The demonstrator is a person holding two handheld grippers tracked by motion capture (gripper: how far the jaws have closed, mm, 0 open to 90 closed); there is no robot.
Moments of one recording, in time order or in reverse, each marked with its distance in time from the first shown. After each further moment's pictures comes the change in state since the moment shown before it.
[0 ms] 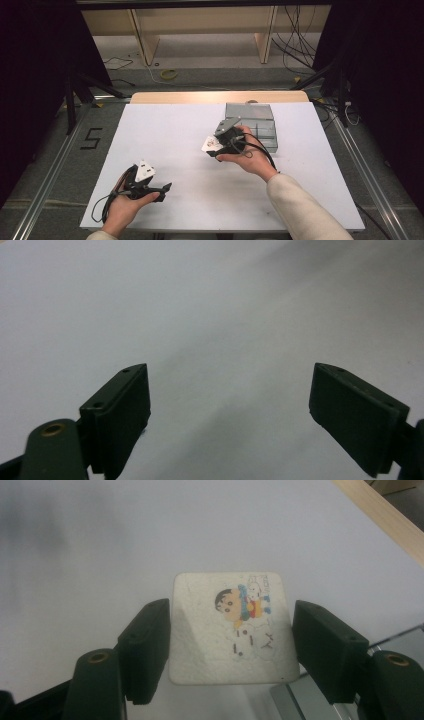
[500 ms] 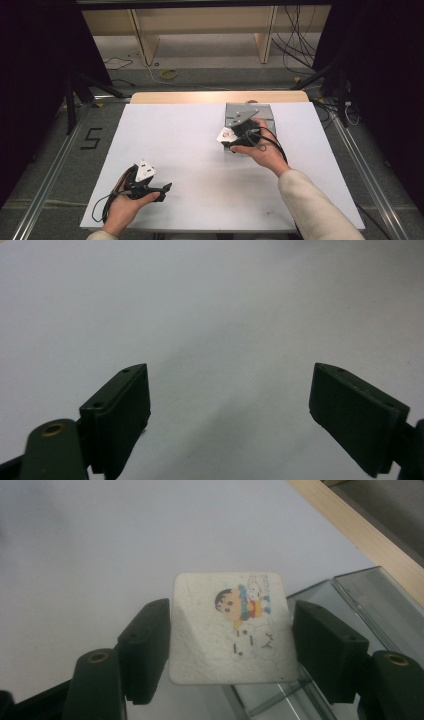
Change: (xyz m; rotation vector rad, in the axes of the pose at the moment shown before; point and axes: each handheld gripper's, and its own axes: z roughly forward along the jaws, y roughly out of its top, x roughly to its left) left arm 0.000 0.000 0.001 -0.002 0.000 0.003; right arm -0.031 -0.018 -0.025 0.010 -0.105 0.079
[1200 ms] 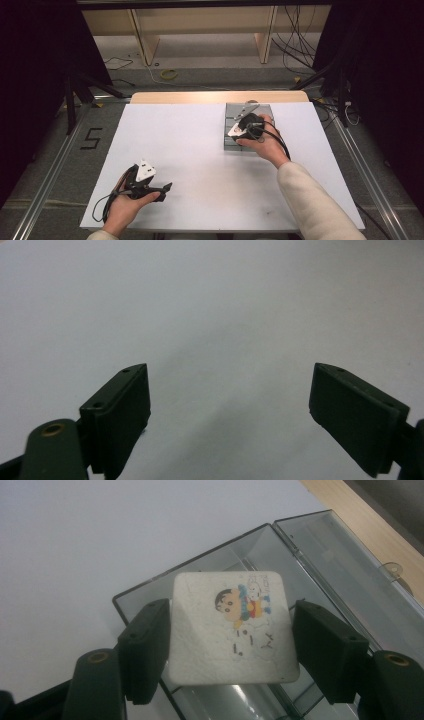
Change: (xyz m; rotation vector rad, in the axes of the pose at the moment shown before) left arm -0.001 0.001 0.001 -0.001 0.001 -0.005; right arm -0.029 -0.007 0.016 0.160 -0.131 0.044
